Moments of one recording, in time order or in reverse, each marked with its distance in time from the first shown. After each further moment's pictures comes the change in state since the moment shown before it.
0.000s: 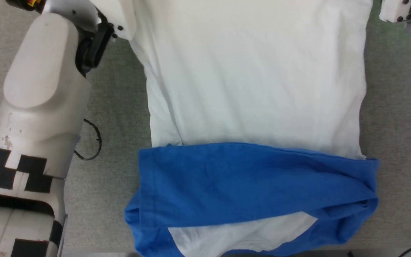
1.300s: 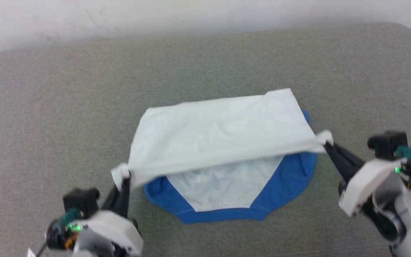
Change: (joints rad) left arm 1.075 0.066 0.052 -0.538 -0.138 0.212 -0.157; right arm 0.922 -0.071 -0.024 -0.497 -0.045 0.001 -0.539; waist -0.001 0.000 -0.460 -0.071
